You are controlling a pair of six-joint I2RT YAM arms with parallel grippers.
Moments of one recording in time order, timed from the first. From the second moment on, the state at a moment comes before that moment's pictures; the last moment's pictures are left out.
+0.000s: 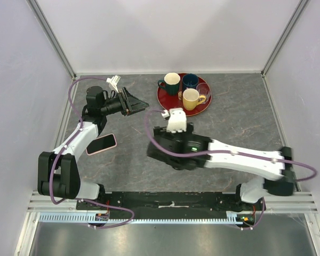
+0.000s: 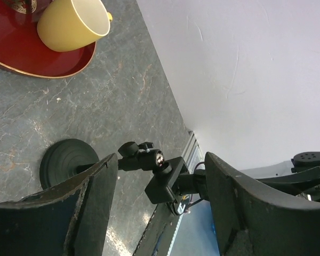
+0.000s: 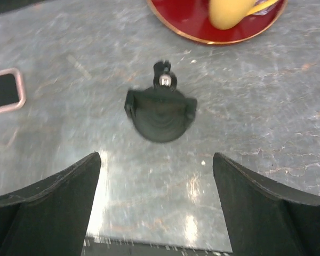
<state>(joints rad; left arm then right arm) -0.13 1.40 0.91 0.27 0.94 -0.85 1.32 1.61 1.64 -1.20 1.00 1.09</state>
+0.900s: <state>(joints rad) -0.13 1.43 0.92 0.30 0.95 -0.82 0.52 1.31 1.14 -0.58 -0.50 -0.10</state>
